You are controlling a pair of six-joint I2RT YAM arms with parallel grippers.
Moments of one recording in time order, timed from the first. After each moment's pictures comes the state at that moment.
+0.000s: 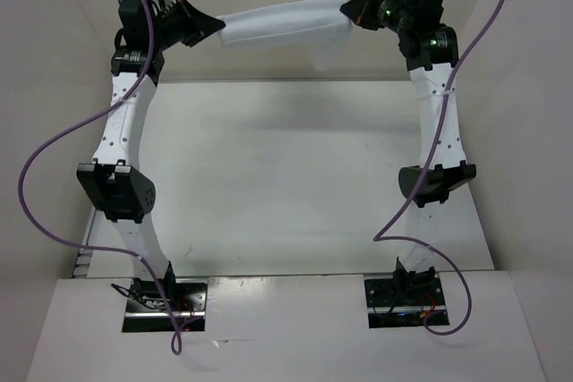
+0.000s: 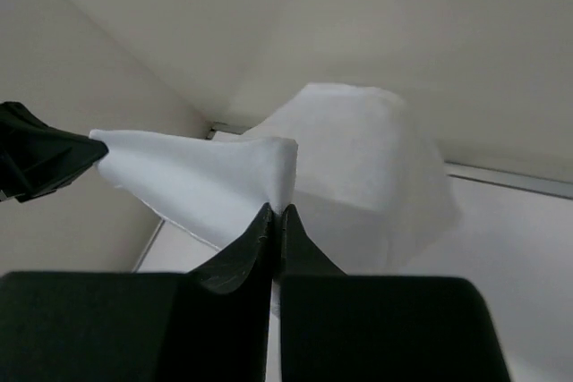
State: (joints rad) left arm -0.01 1.96 2.22 -0.30 0.60 -0.71; right arm 0.17 2.10 2.75 -0.75 -0.36 0.42
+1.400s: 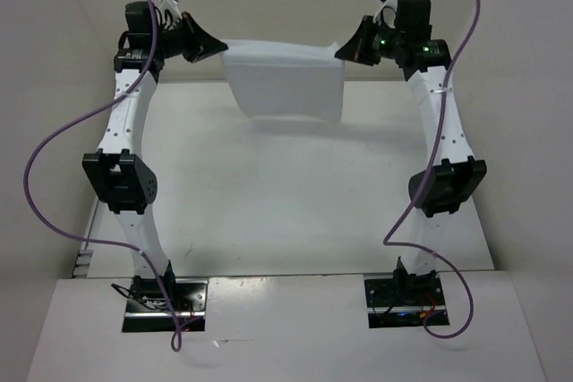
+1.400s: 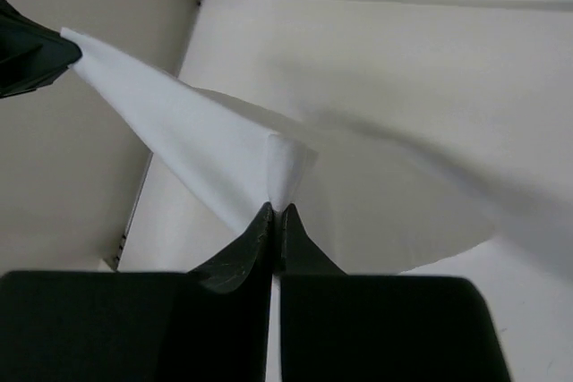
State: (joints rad) left arm 0.02 2.03 2.15 -0.49 0.78 -0.66; right arm 0.12 1.96 2.25 -0.81 -0.56 0.40
